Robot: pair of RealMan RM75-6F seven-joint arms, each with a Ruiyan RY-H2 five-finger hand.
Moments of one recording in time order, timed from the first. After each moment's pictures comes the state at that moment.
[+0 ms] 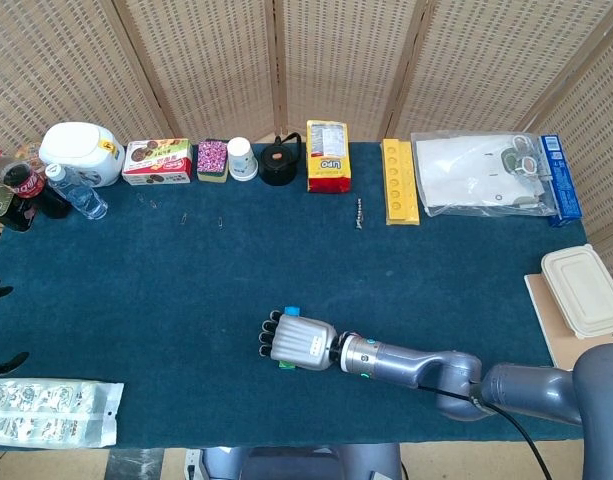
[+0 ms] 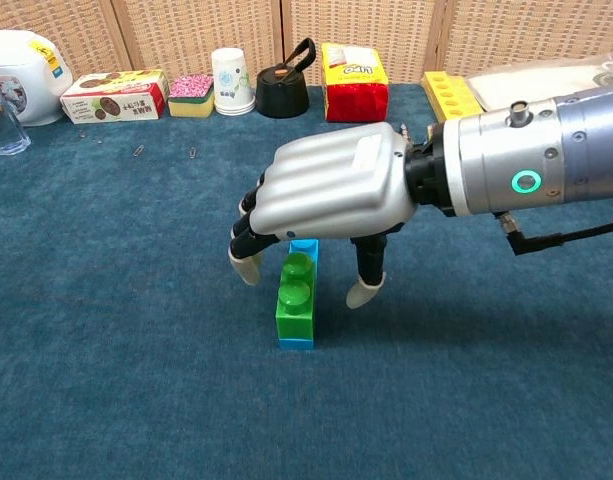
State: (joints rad) left arm -0.05 -0.94 -0.05 -1.78 1.40 1.44 0.00; right arm 1.08 -1.43 0.10 -1.57 -1.83 0.64 -0.19
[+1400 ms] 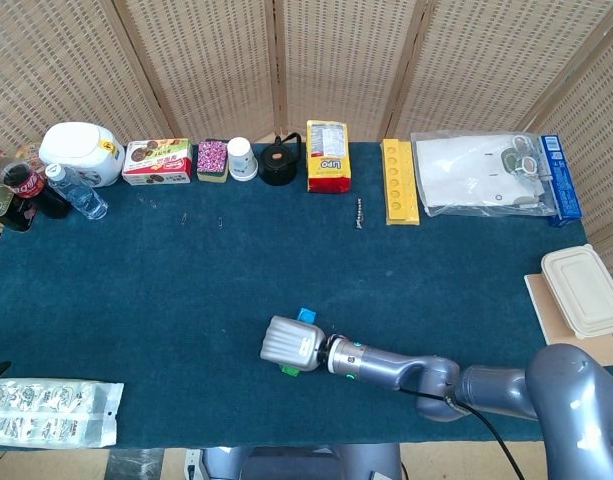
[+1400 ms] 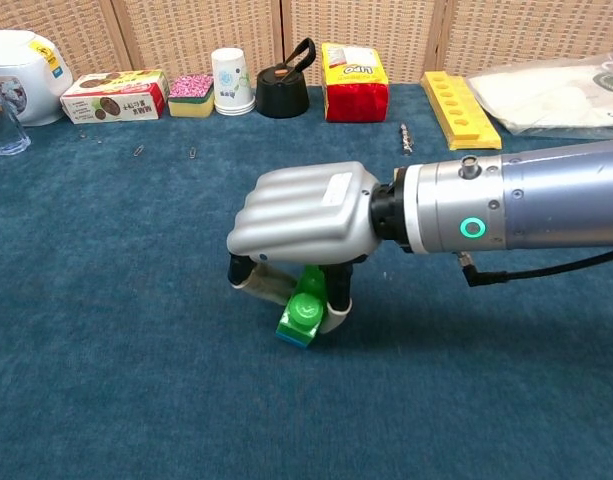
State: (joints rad) left arm -0.01 -0.93 -0.03 -1.73 1.41 1.47 -0.09; right arm 1.10 -1.58 0.03 -1.42 -1.77 0.76 -0.15
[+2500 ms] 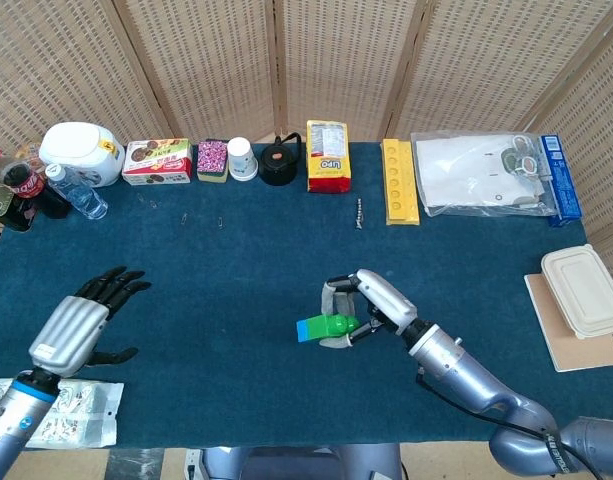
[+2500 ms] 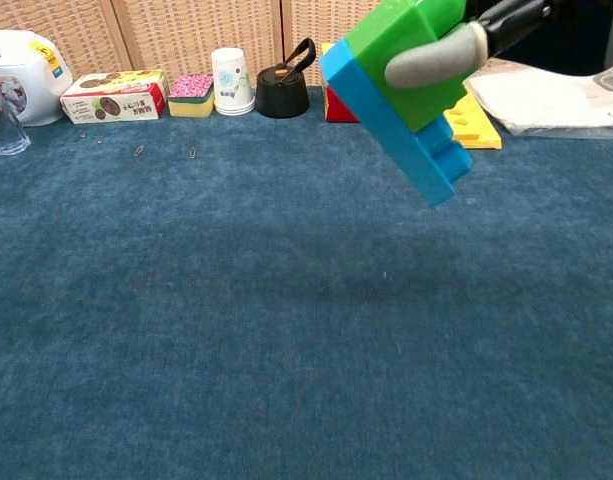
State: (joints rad) left arm -0.29 -0.95 -0.08 -2.05 1.56 1.20 0.11; right arm 0.78 -1.16 0.13 -1.92 -1.37 1.02 0.75
